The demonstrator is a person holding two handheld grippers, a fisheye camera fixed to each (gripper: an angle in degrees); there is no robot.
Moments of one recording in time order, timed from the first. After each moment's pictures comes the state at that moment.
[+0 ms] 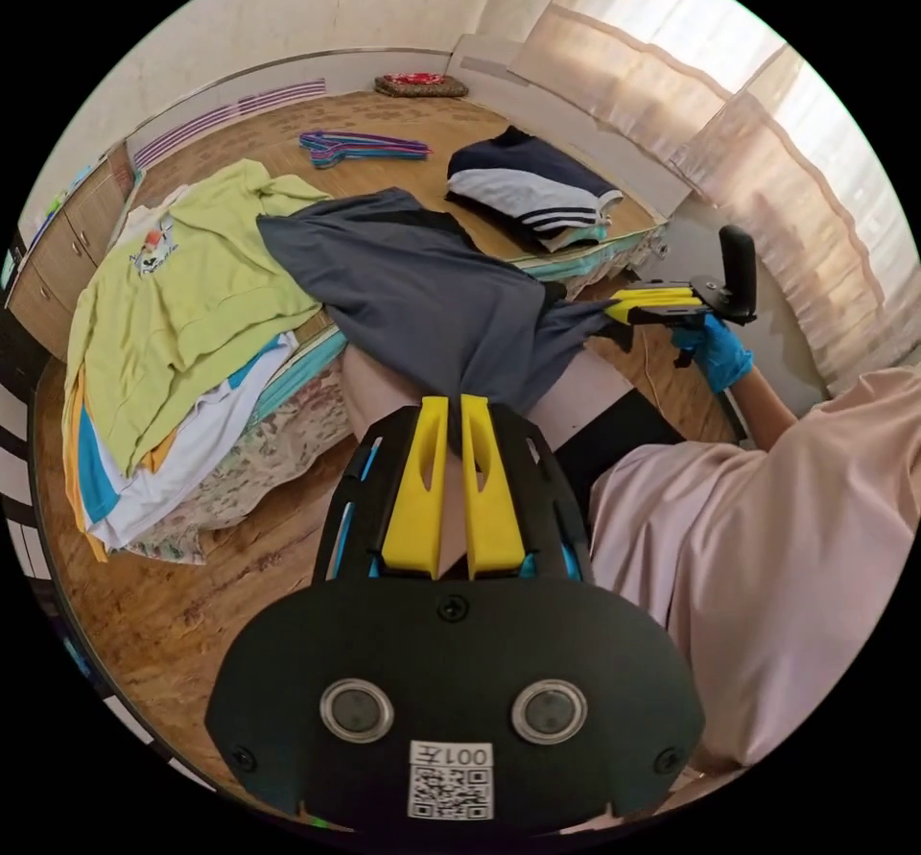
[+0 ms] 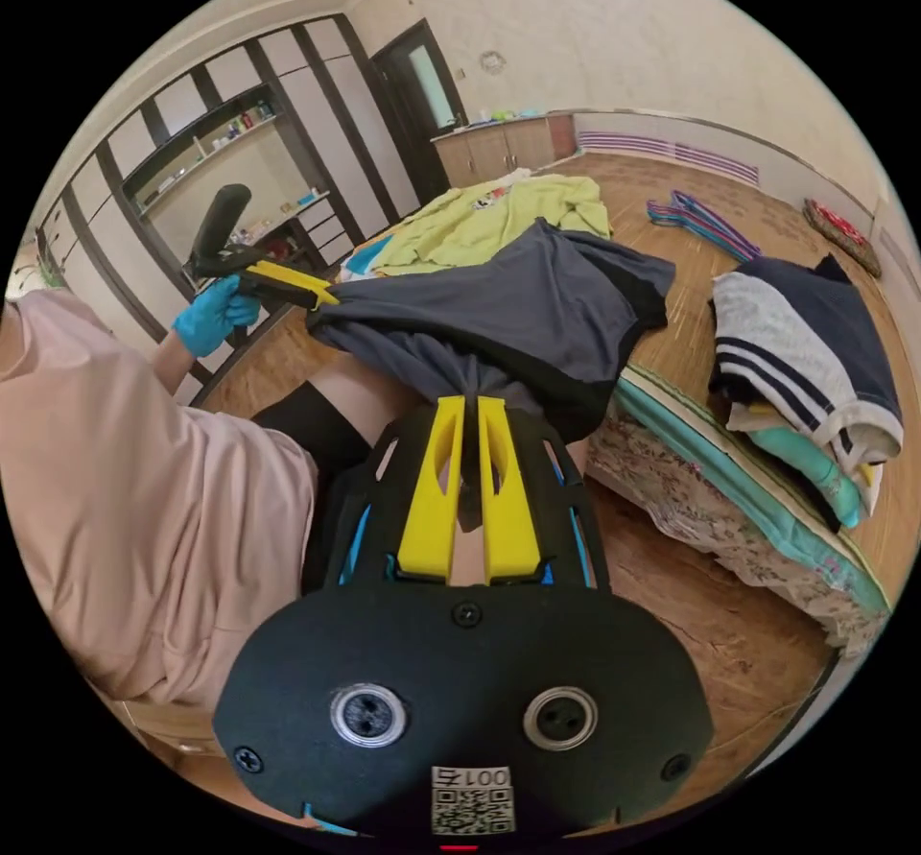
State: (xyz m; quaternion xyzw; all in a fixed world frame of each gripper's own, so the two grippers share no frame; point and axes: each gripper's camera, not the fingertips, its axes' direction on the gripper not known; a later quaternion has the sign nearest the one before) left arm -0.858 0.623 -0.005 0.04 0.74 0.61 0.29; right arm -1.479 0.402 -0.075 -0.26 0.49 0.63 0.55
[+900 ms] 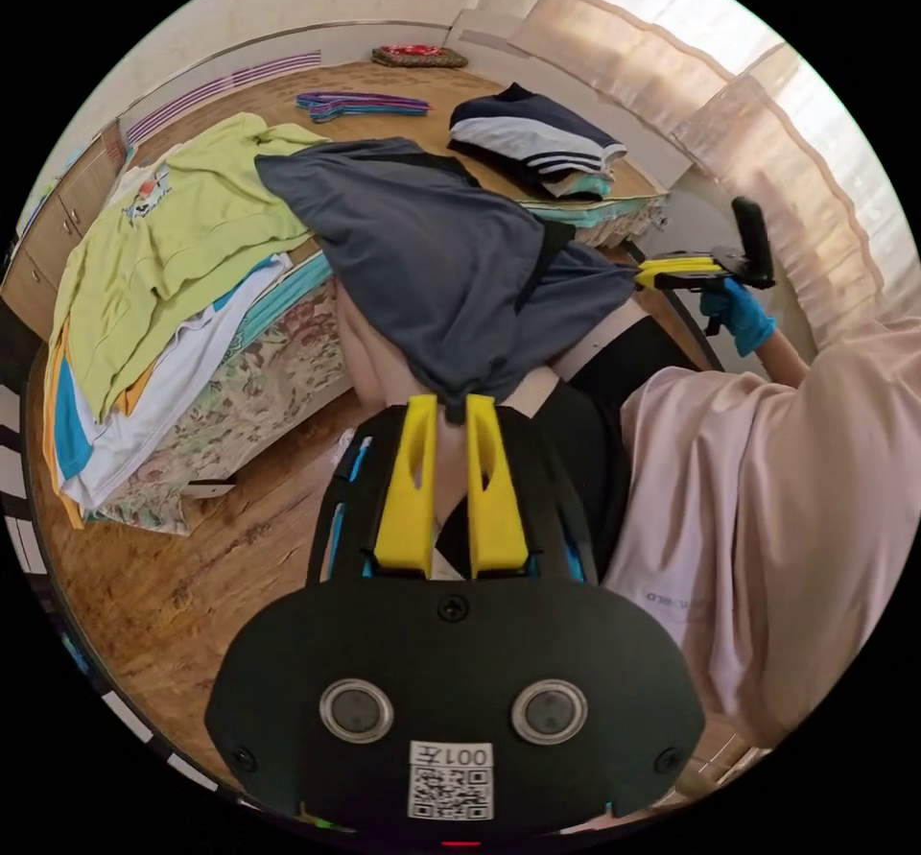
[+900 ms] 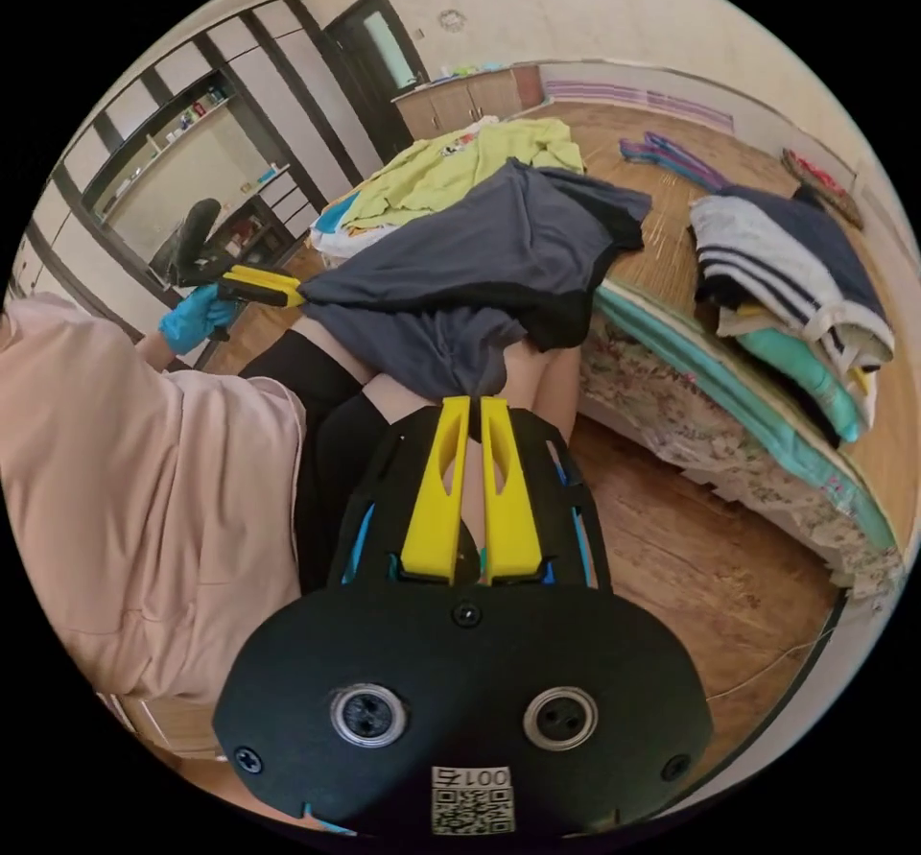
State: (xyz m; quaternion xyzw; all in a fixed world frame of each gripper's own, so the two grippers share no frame) left arm -0.858 0.678 0.103 0.03 0.73 0.62 0.28; right arm -1.517 0.385 -0.027 -0.29 0.49 0.67 0.49
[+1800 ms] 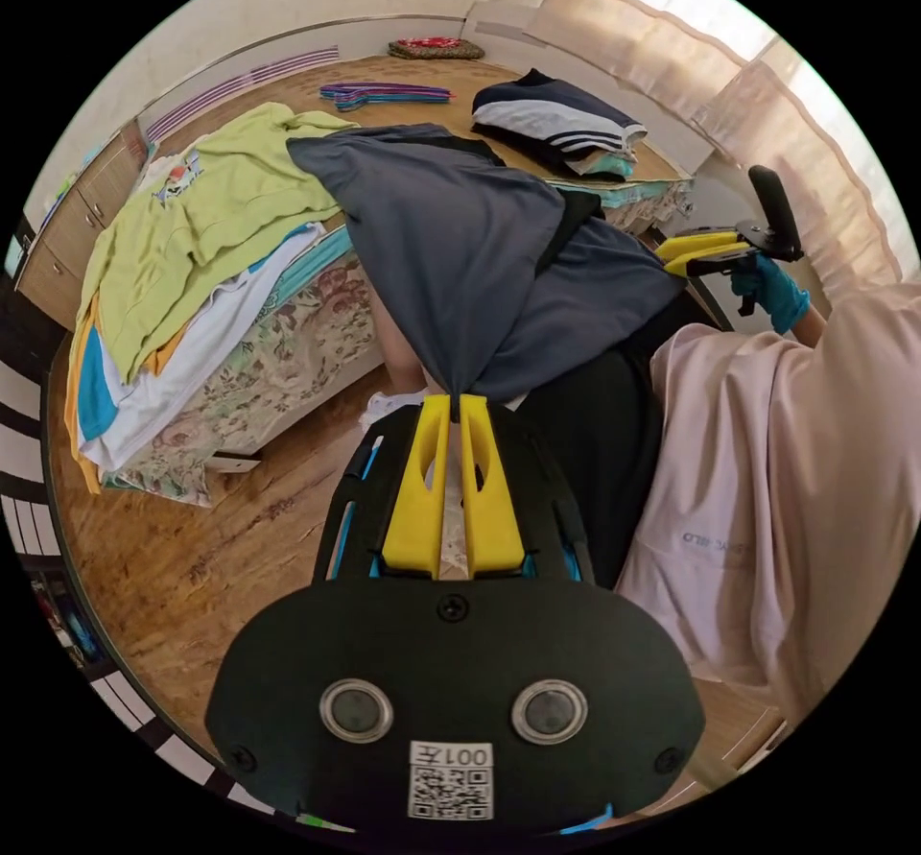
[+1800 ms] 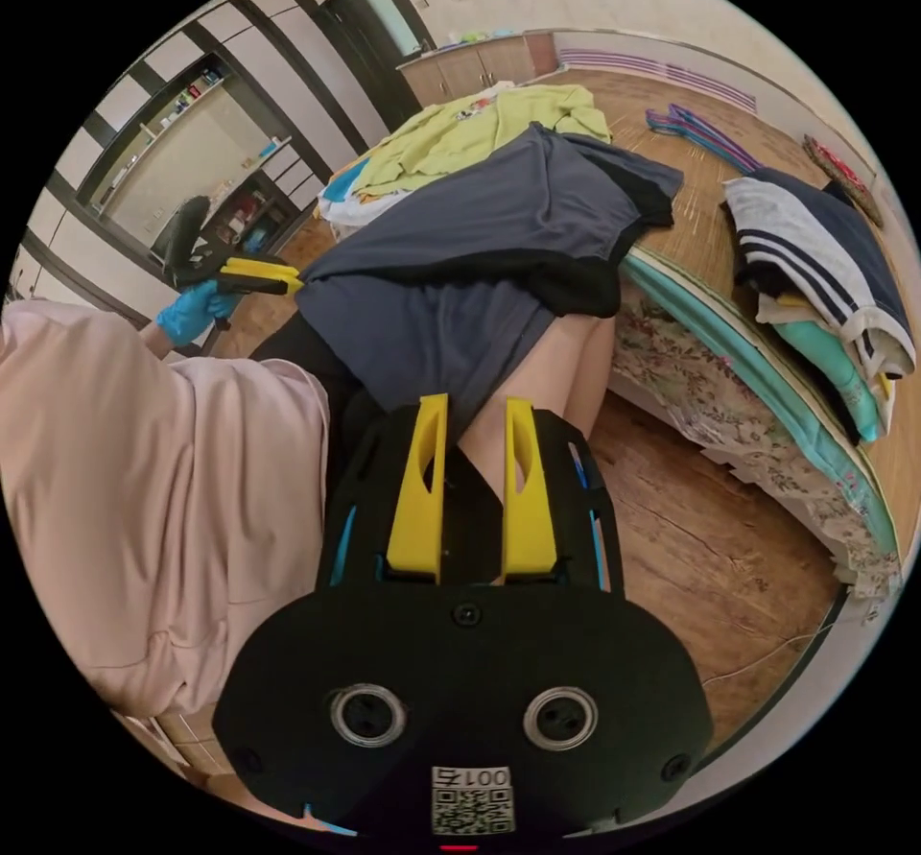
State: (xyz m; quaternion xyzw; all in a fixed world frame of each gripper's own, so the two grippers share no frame) left arm -0.866 0.694 0.155 0.04 0.71 0.63 0.31; right arm -1.489 0.387 0.003 -0.30 0.43 0.71 0.47
